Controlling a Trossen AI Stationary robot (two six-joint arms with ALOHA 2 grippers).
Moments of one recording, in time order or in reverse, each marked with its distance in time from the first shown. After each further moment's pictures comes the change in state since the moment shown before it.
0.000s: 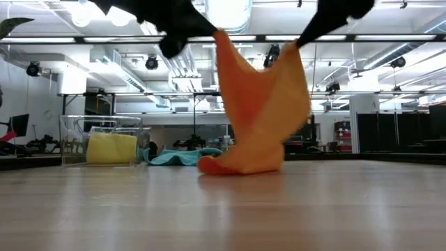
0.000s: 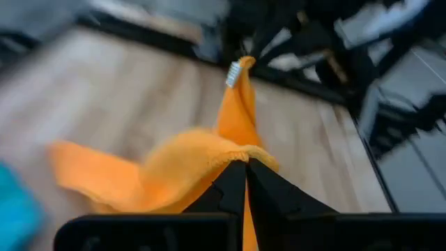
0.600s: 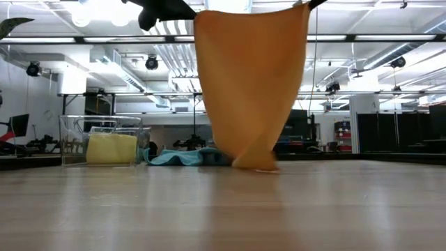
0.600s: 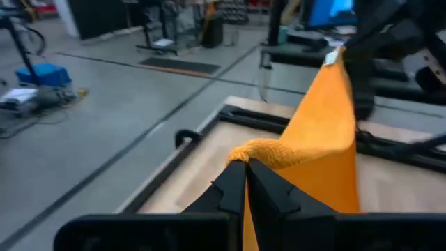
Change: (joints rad) left arm 0.051 -0.206 0.023 -0.026 -0.410 0.205; right arm -0.042 -0.065 0.298 -0.459 0.271 0.083
